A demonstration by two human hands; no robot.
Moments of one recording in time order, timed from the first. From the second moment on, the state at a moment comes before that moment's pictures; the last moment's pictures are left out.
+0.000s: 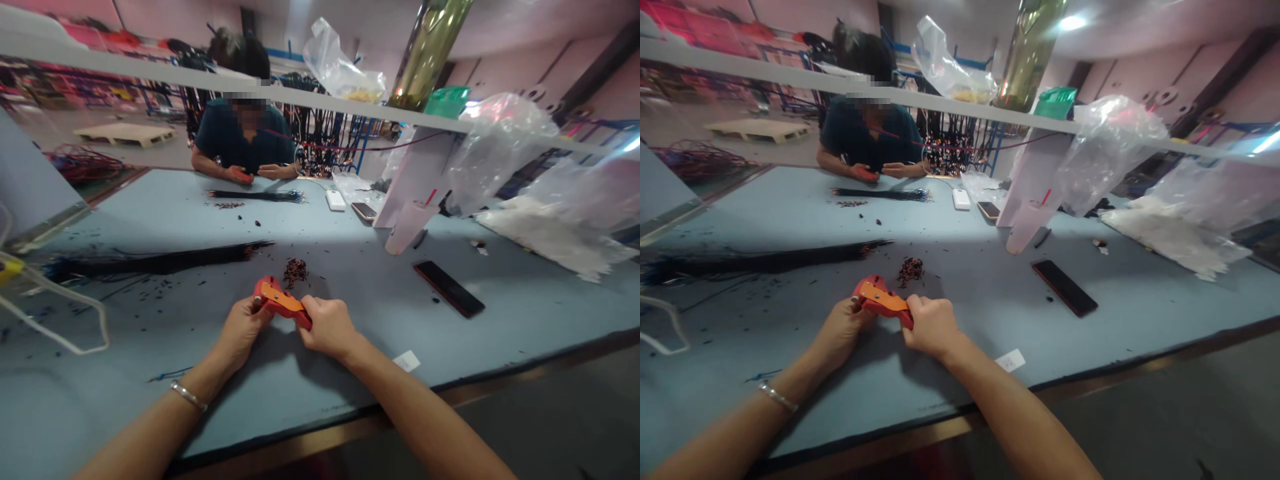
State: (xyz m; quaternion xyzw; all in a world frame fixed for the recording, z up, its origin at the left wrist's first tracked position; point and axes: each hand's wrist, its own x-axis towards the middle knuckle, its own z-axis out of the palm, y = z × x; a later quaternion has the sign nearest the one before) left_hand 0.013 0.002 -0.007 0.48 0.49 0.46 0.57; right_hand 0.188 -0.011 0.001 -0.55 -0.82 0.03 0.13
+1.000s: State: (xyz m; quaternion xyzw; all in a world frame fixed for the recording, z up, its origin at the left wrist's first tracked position) left_hand -0.004 0.011 0.008 0.58 0.59 0.43 0.35; right_hand 0.215 -0.002 0.020 -0.37 -0.37 0.79 0.31
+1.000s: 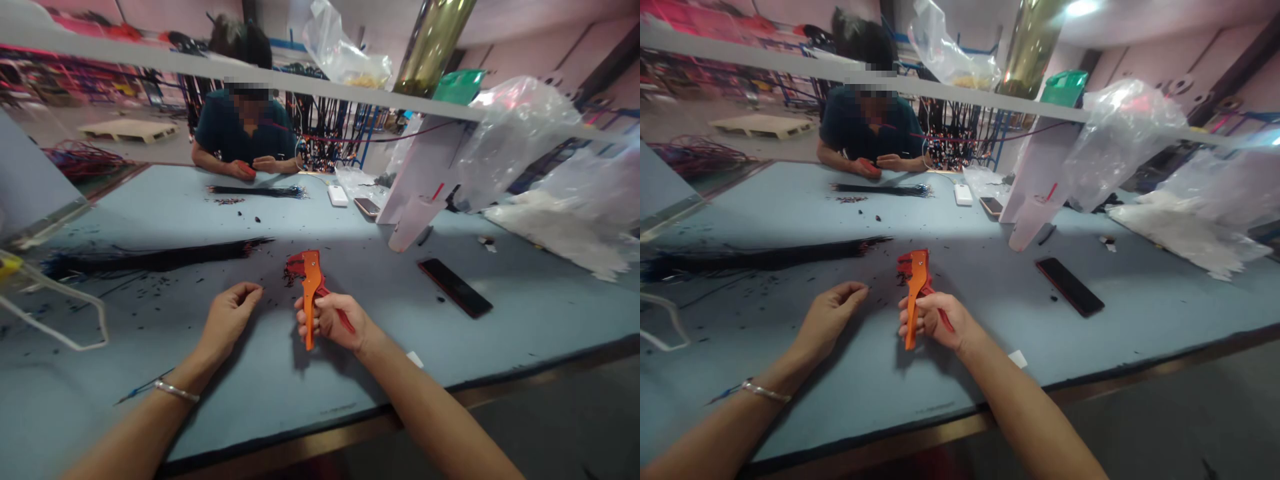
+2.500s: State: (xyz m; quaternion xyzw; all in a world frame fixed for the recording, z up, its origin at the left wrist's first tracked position) left_hand -0.022 0.020 0.012 0.58 0.68 0.41 0.20; right_hand 0.200 -0.011 0.012 -0.49 -0.86 -0.09 0.11
